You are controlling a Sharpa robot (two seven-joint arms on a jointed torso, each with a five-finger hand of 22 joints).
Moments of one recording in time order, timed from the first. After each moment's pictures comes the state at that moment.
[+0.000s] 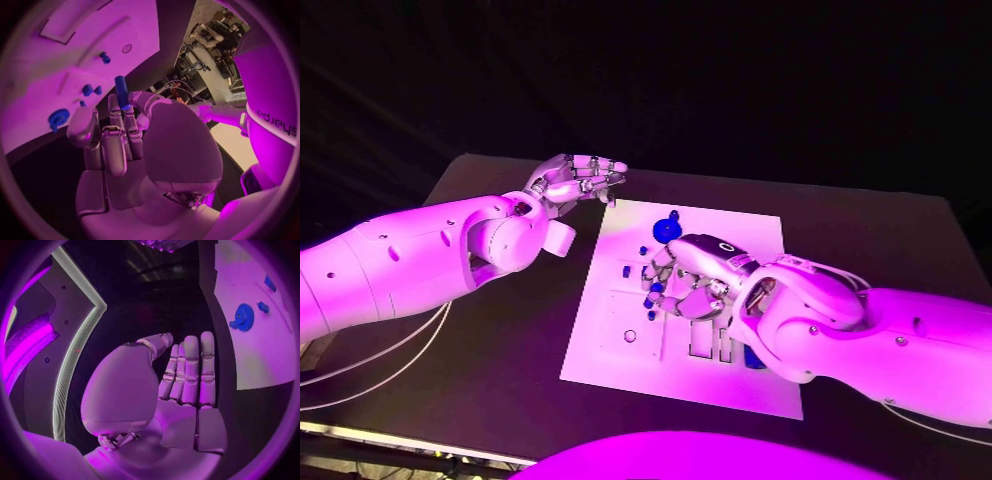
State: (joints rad) left arm 1.17 -0.87 -0.02 1.39 -0.10 -0.13 0.38; left_hand 1.42 -0.21 0.56 0.11 0.18 0.89 0.18 0.23 0.32 0.84 0.12 0.67 0.20 1.03 0.05 1.06 0.52 0.17 0.90 0.14 0.88 0.63; right arm 1.20 -0.69 -0.18 1.83 -1.45 -0.41 -0.22; right_hand 1.43 -0.24 0.58 0.16 0.39 1.10 0.12 0.21 0.41 1.16 0.14 0.33 0.13 1.47 -0.03 1.47 1.27 0.12 1.33 0.07 1.11 1.28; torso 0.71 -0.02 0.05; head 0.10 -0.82
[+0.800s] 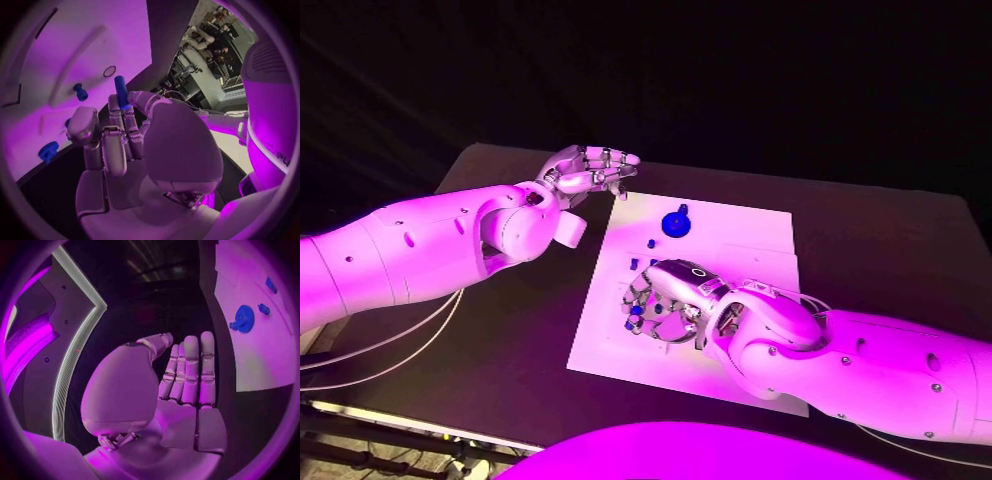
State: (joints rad) left arm 1.17 -0.87 -0.02 1.39 -0.10 -0.12 0.37; left_hand 1.42 -0.21 0.56 0.11 0.18 0.89 0.18 0.23 0.32 0.84 0.12 0.67 0.20 1.03 0.05 1.06 0.52 0.17 0.90 0.14 0.88 0.63; right arm 1.10 -0.58 -0.19 1.73 -1.49 -0.42 -0.18; right_hand 1.42 -0.24 0.60 0.14 0.38 1.09 0.12 0.21 0.41 1.16 0.14 0.32 0.13 1.47 -0.03 1.47 1.27 0.12 1.33 0.07 1.10 1.27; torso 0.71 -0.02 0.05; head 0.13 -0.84
